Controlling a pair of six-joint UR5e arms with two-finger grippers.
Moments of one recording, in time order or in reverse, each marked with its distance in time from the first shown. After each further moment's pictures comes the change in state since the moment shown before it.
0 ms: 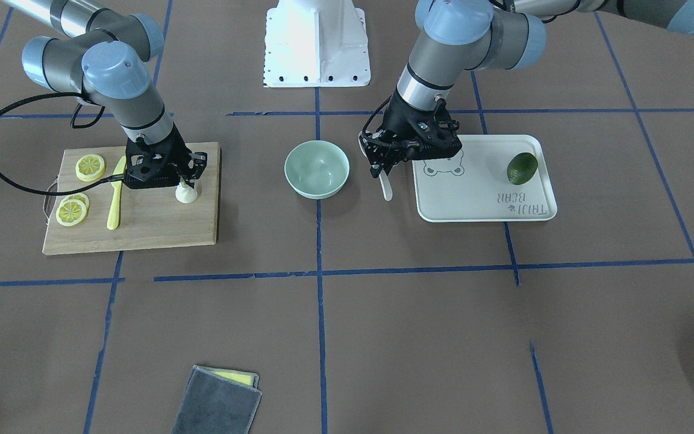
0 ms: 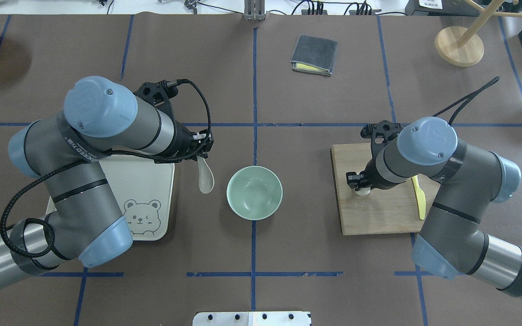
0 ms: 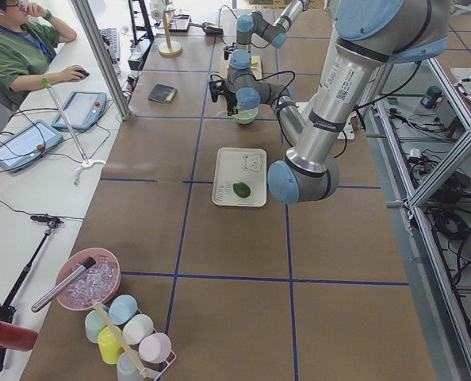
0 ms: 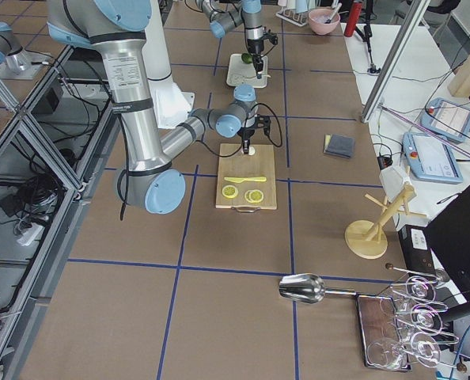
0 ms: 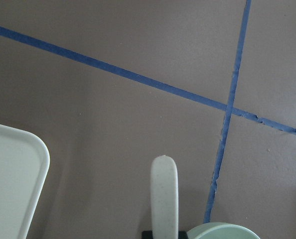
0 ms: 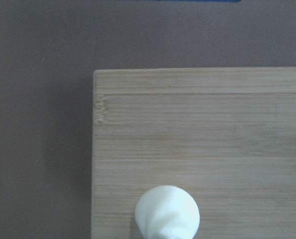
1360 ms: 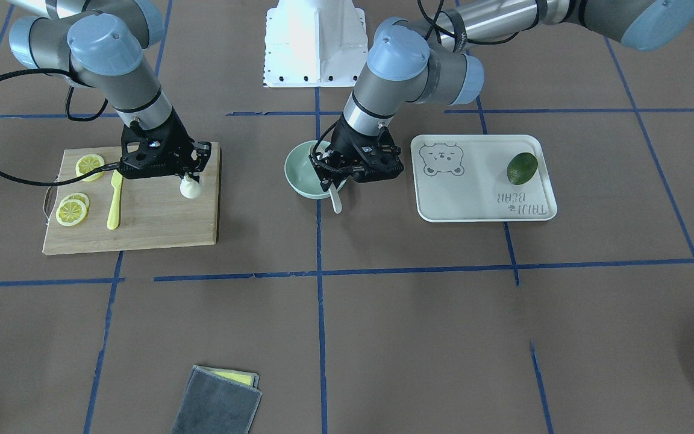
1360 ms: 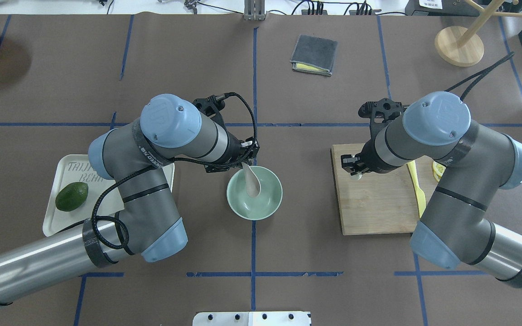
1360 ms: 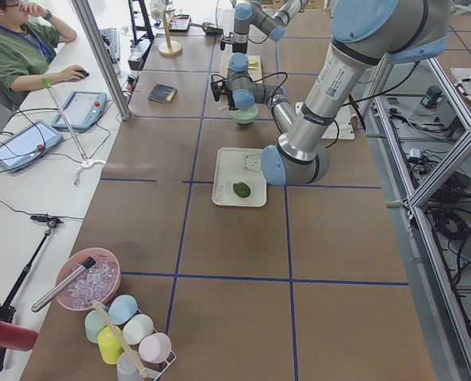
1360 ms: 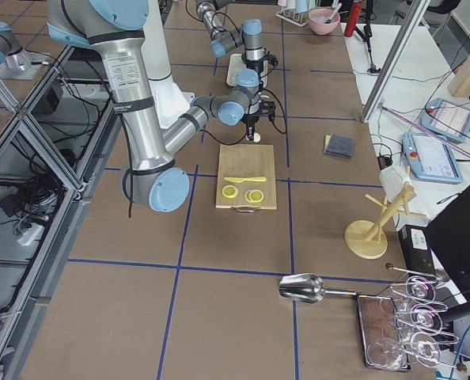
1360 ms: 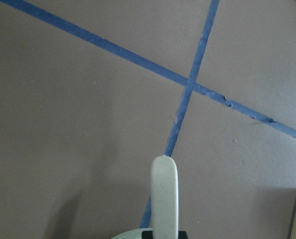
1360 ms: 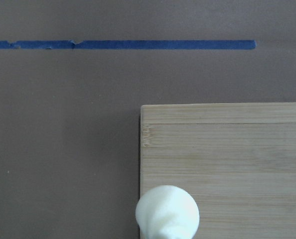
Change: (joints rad) left arm 0.072 -0.141 0.234 -0.174 0.016 -0.129; right arm 0.037 0.044 0.065 -0.053 0.020 -0.001
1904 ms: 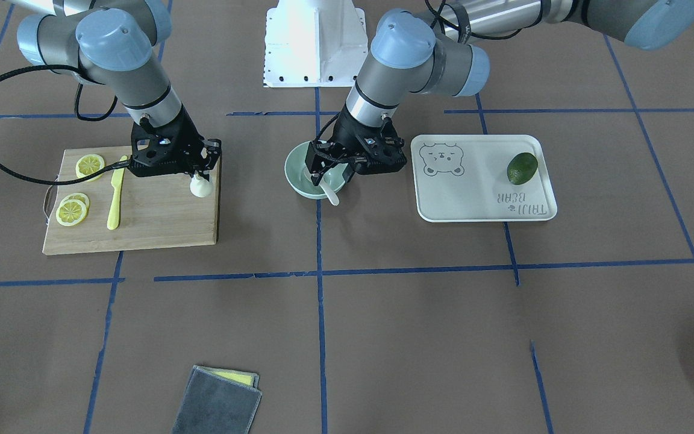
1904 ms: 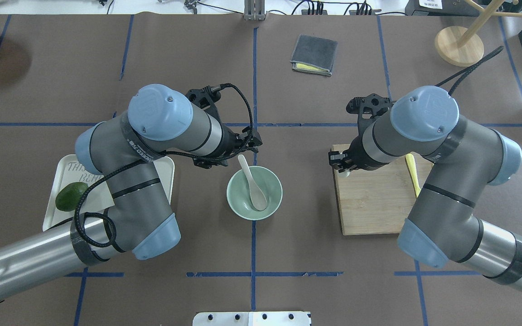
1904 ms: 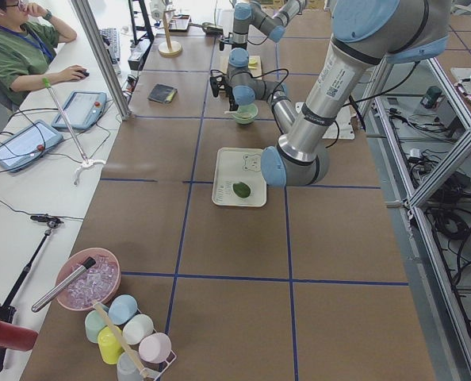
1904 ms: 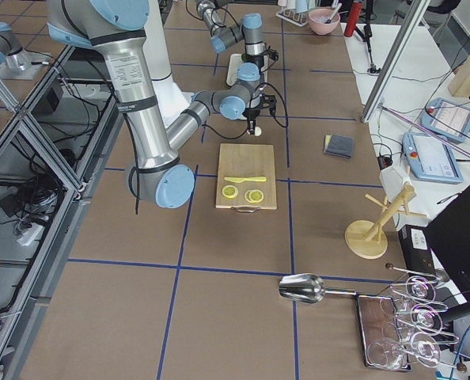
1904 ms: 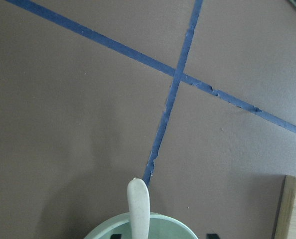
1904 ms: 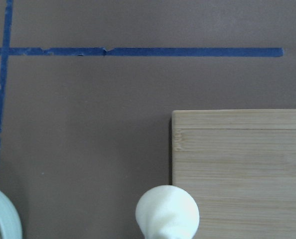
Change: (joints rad) left arm -0.037 0.016 -0.084 0.084 -0.003 0.069; right arm -0.018 0.072 -0.005 -0.033 -0.001 0.025
